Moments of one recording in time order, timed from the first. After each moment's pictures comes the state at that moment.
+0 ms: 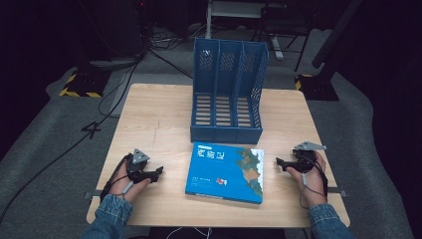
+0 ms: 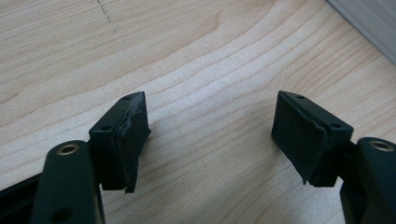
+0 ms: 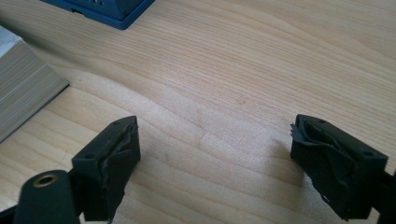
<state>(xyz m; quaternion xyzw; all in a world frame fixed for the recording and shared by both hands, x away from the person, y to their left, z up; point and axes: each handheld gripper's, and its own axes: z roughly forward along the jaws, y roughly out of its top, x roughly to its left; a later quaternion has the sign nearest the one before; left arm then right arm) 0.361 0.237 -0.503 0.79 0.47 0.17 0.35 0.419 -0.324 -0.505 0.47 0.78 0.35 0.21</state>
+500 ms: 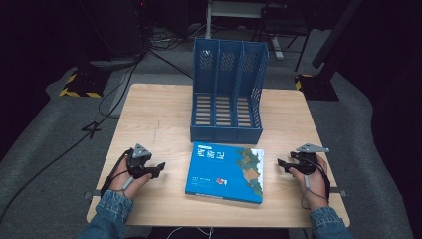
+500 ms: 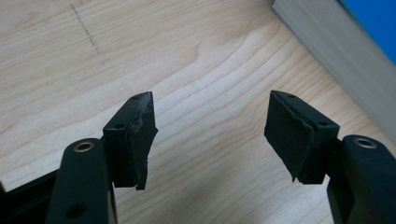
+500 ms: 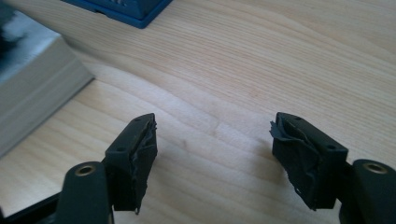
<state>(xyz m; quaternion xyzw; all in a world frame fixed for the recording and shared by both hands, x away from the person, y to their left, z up) 0.365 0.226 -0.480 0.80 0.46 0.15 0.36 0.407 -0.326 -0.499 0.47 0.78 0.36 0.20</state>
